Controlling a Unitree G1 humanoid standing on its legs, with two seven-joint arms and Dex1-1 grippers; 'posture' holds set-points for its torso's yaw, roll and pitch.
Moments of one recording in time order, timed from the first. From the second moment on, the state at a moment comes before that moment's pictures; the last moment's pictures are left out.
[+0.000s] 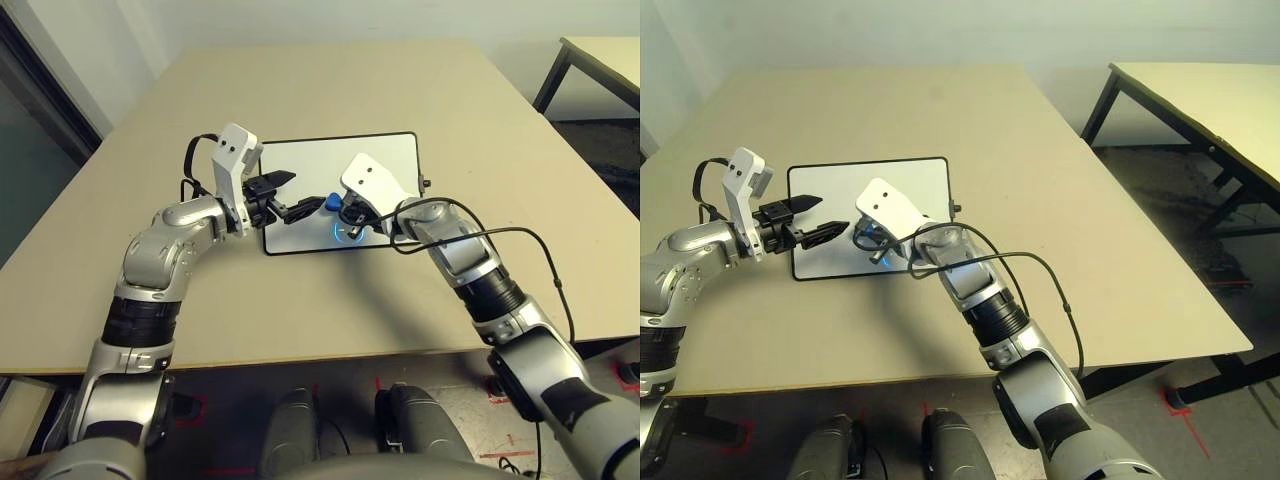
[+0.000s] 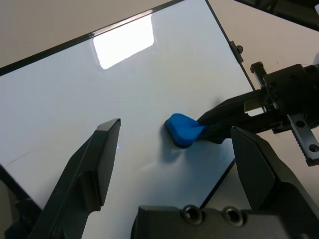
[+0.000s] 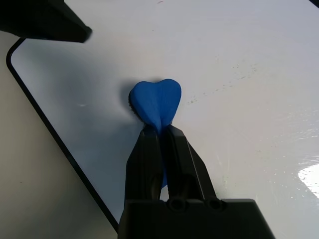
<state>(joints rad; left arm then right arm) -0.52 0.57 0.03 -0.05 -0.40 0.67 -0.74 -0.78 -0.19 0.37 0.20 -0.04 0.71 0.59</state>
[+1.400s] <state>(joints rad) -0.53 0.73 0.07 0.03 -0.44 0.66 -0.83 -0.85 -0.24 0.29 0.14 0.09 0.80 0.56</state>
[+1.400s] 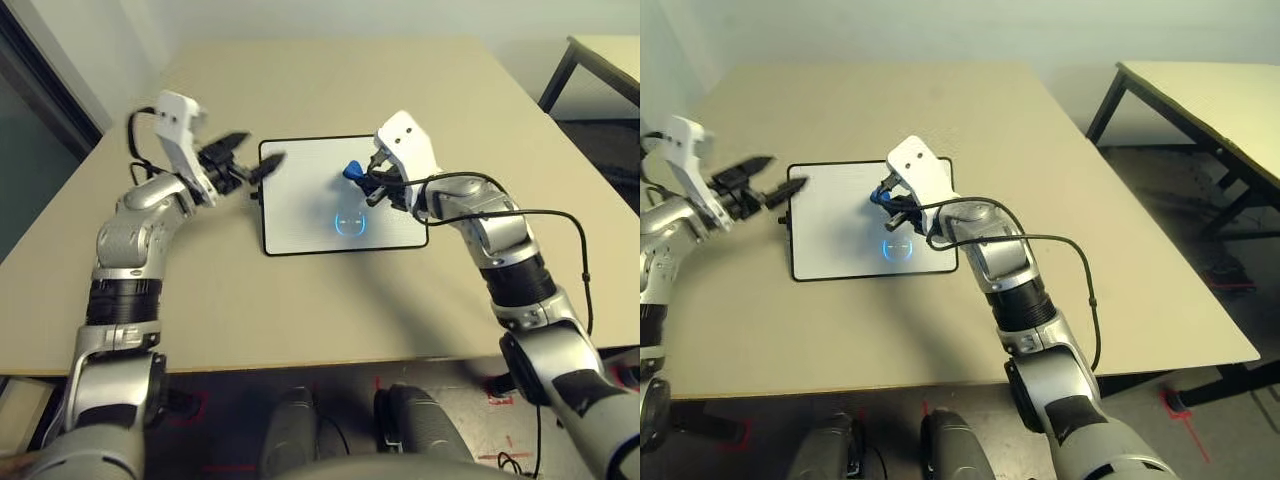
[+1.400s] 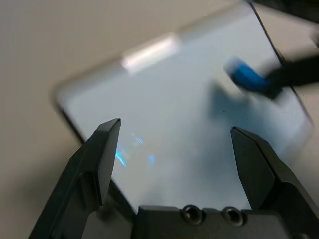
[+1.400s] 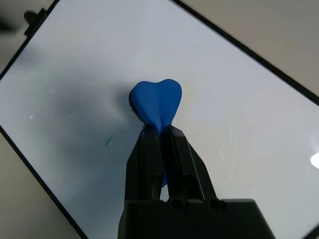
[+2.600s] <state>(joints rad) -0.49 0.79 0.04 -0.19 -0.54 0.91 -0.89 -0.89 -0.22 0.32 0.41 -0.02 0.55 0.58</state>
